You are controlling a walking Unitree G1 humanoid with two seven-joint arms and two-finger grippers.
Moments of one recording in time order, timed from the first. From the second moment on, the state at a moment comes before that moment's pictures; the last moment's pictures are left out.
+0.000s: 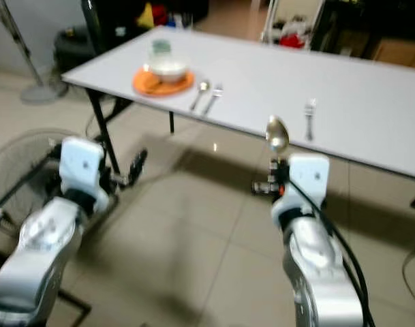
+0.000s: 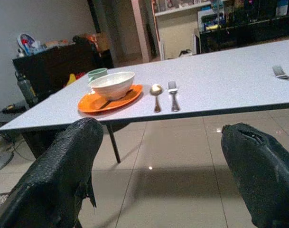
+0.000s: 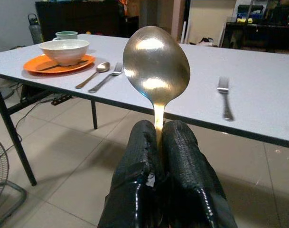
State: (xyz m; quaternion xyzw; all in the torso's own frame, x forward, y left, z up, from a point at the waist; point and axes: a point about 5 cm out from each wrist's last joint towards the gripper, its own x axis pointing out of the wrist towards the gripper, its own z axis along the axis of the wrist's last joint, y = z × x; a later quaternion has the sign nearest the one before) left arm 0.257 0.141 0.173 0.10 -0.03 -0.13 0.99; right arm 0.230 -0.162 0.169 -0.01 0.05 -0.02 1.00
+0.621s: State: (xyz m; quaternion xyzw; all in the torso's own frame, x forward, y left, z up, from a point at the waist) left arm 0.260 0.136 0.172 0.09 -0.03 -0.15 0.98; right arm 0.227 -0.164 0.165 -0.01 0.06 -0.02 1.00
